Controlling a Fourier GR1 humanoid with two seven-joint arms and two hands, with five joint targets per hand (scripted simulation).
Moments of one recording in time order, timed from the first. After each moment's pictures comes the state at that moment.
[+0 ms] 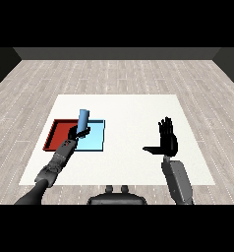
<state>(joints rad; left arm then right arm) -0.76 0.27 -0.16 -0.25 0.14 0.39 -0.17 -0.10 -0.18 0.08 -1.64 -0.42 -0.11 -0.27</state>
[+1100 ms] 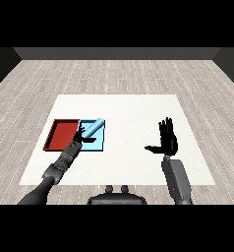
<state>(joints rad) -0.82 0.19 -0.18 -0.07 0.04 0.44 -0.10 -0.12 -0.16 0.03 -1.56 -0.44 -0.03 -0.31</state>
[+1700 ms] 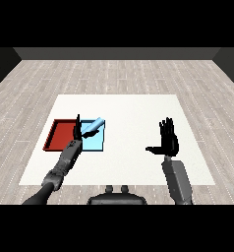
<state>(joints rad) -0.71 0.17 -0.04 -0.42 0.18 0.53 -0.57 -0.11 -0.16 0.03 -1.60 -0.45 -0.03 -0.29</state>
